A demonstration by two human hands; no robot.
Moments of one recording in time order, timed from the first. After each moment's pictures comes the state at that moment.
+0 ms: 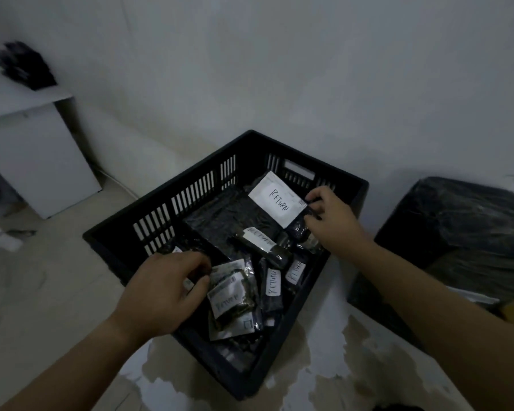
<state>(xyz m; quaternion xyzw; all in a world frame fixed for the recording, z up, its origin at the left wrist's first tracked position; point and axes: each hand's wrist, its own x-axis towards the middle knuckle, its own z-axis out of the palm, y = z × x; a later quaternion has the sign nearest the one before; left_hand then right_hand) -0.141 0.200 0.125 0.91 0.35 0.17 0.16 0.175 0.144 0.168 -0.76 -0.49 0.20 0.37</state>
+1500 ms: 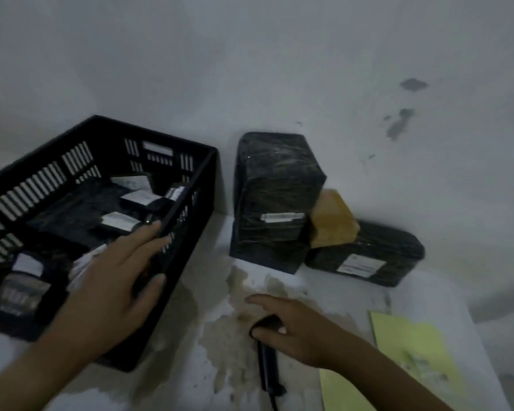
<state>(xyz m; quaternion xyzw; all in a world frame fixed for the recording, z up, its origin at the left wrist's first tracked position) -0.049 0.086 0.138 0.94 0.19 0.22 0.19 0.179 -0.154 0.135 -0.74 -0.49 0.42 0.20</state>
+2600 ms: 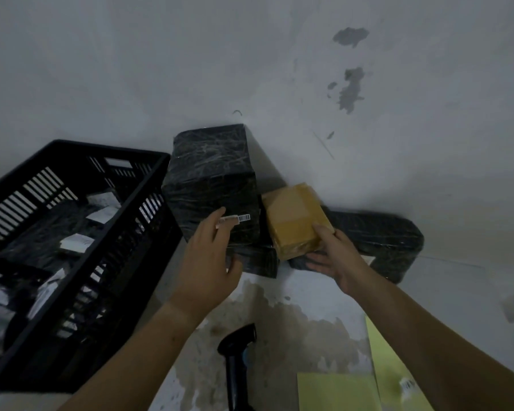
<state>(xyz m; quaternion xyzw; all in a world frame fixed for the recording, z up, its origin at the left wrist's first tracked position) 0.197 -0.034 0.104 0.94 0.21 0.19 0.17 0.400 -0.200 0.087 -0.66 0.01 0.40 0.64</state>
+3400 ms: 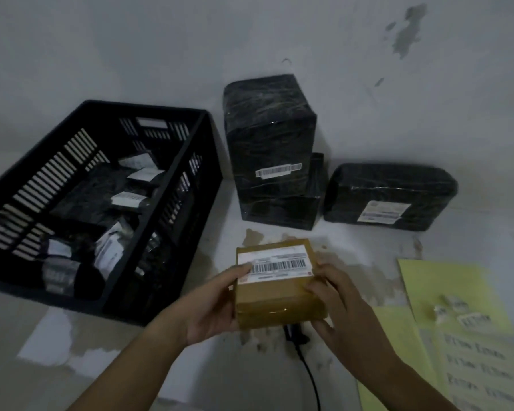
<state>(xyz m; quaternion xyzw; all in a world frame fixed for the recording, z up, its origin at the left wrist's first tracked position) 0.043 -0.039 0.106 0.38 0.37 -0.12 0.84 0.166 -0.262 0.068 -0.80 -0.53 -0.04 0.27</state>
